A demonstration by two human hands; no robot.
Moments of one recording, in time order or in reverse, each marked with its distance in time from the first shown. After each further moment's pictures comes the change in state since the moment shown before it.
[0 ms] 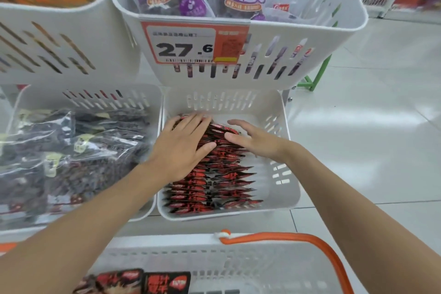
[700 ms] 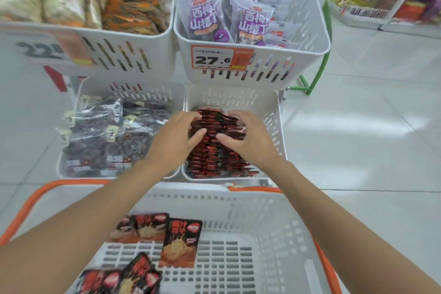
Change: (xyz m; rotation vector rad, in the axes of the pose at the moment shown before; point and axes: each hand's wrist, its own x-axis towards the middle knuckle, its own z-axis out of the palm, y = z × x) left_hand -0.080 0.010 -0.067 -0.518 0.220 -0.250; right_hand -0.095 -0.064 0.068 -0.204 0.551 -0.357
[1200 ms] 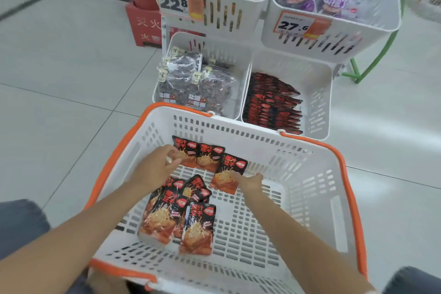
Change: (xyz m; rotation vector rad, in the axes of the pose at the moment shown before) left_hand -0.250 -0.081 -0.063 -0.018 -0.209 -0.523; right_hand -0.182 -0.004 0.166 0.369 -0.114 1.086
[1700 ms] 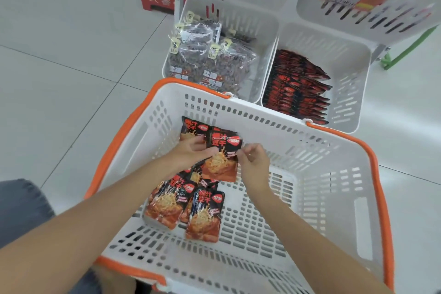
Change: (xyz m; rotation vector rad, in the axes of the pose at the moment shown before) left_hand 0.020 0.013 0.032 -0.680 -0.409 -0.314; right_hand -0.040 -0.018 0.020 0.162 -0.108 -0.594
